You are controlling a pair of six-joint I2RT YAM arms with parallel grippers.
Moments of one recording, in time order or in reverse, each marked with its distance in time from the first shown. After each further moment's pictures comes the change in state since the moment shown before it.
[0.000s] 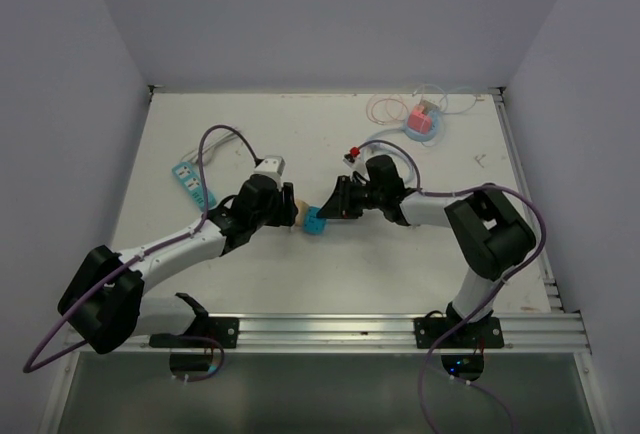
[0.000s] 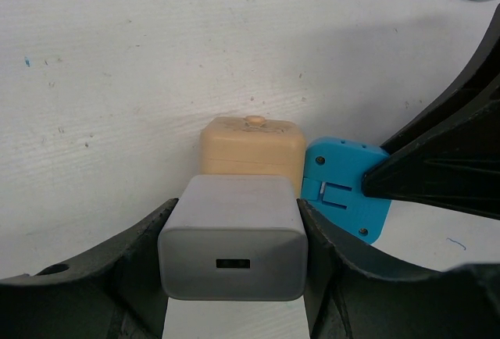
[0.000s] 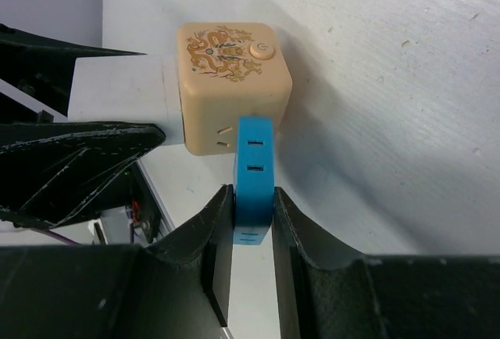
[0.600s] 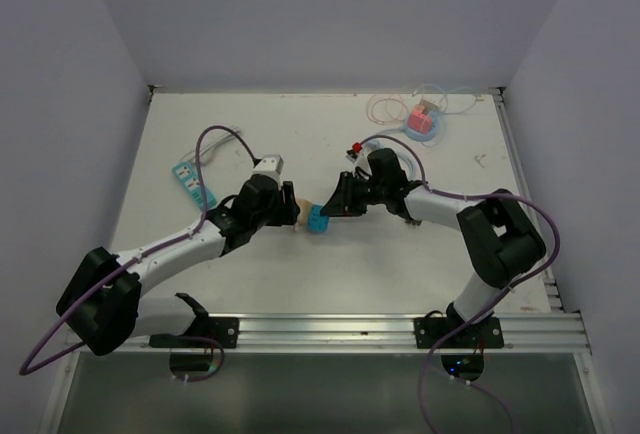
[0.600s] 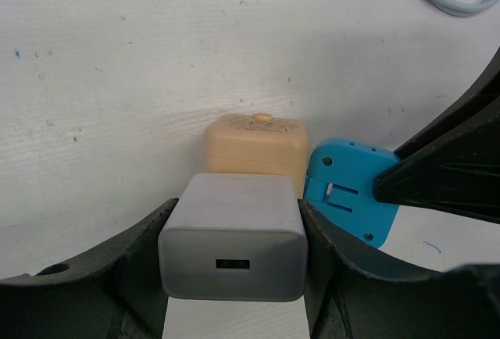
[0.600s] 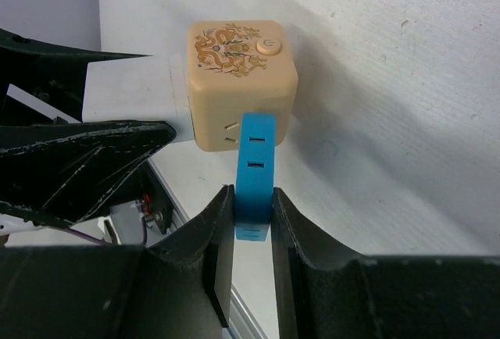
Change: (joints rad) left arm -0.010 -0.010 0.008 -0.016 -0.011 -0.067; right arm -0.014 -0.071 0.056 -0.201 0.007 -0.006
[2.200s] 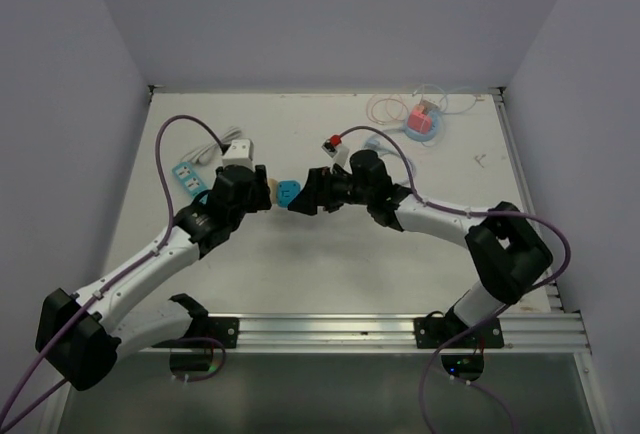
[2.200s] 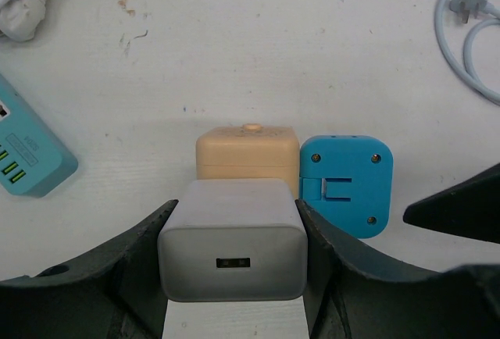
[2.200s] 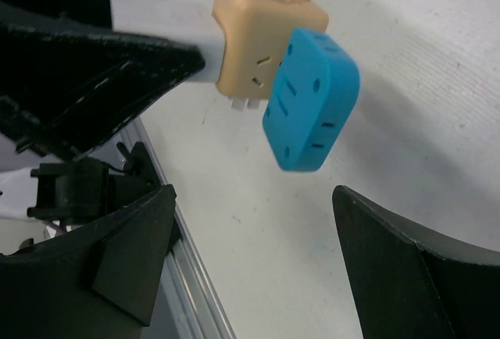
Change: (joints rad) left arm 0.052 -0.213 0.094 -0.222 -0.202 0.079; right arm 0.175 -0.113 0.021 0.165 0.153 -0.071
